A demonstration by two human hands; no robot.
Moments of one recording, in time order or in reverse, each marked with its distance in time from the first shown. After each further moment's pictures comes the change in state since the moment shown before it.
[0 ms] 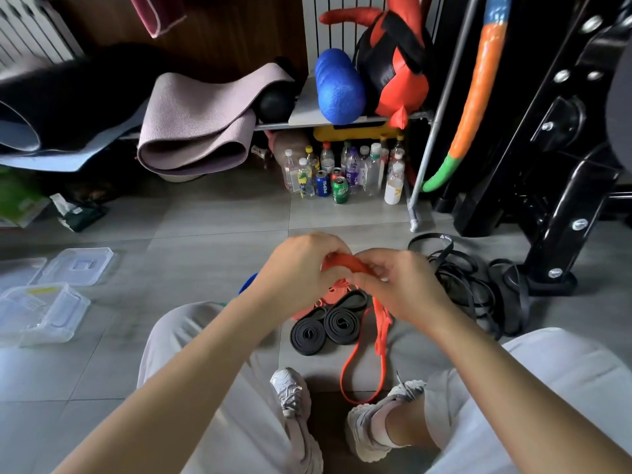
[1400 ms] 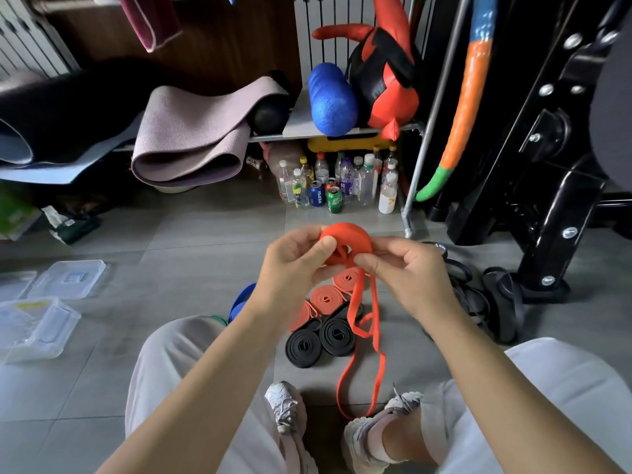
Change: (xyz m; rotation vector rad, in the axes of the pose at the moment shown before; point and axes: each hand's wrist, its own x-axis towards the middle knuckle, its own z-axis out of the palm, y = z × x) left_hand 0.008 0.010 0.012 -1.261 0.209 -0.311; right_hand 0.007 -0.012 -0.017 0.419 0.180 0.059
